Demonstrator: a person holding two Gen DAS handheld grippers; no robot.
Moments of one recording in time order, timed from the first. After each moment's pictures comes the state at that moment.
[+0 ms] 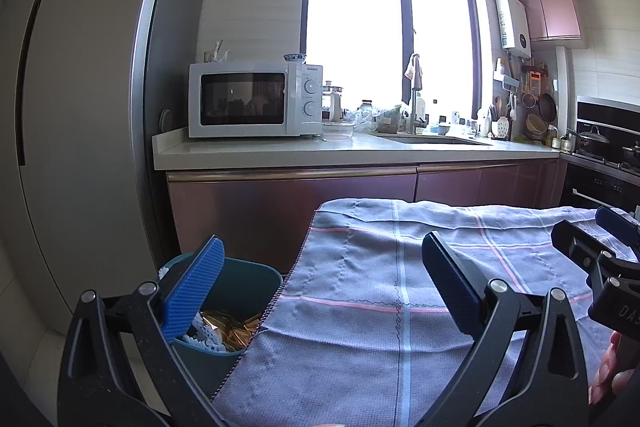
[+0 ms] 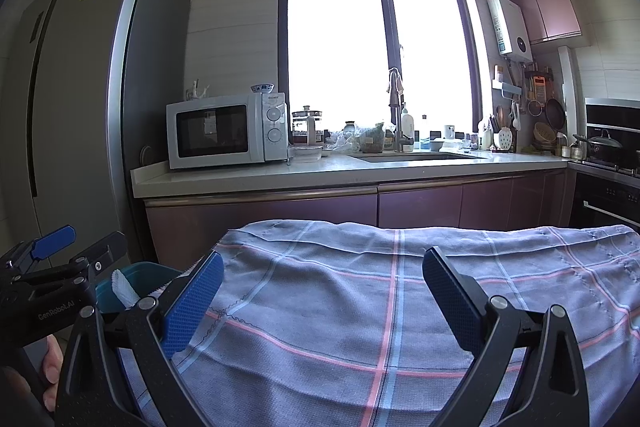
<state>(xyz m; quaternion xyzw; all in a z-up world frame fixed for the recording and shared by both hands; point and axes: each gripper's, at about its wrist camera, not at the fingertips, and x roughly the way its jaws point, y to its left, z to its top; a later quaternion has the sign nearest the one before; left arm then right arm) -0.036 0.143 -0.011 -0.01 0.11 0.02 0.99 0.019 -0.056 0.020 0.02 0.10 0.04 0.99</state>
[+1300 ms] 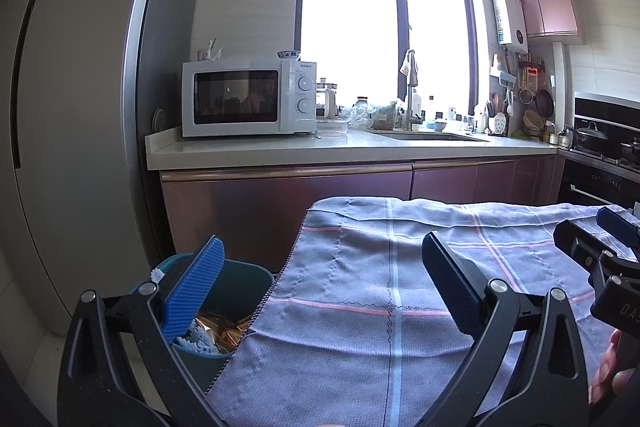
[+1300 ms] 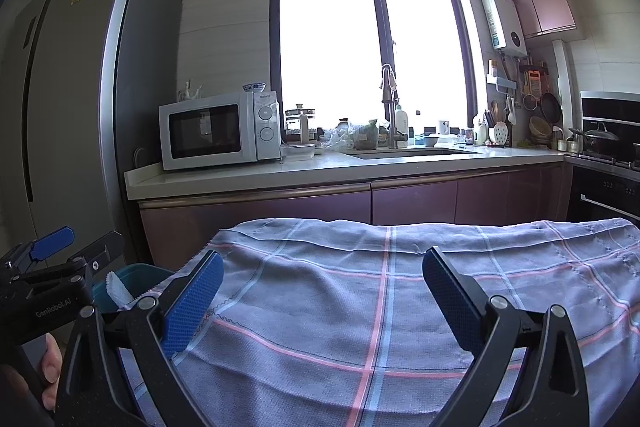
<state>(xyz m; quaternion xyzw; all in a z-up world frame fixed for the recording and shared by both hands) -0.024 0.134 -0.013 -0.01 0.12 0.01 0.99 0.025 -0.069 0.018 0.03 0.11 0.03 0.99</state>
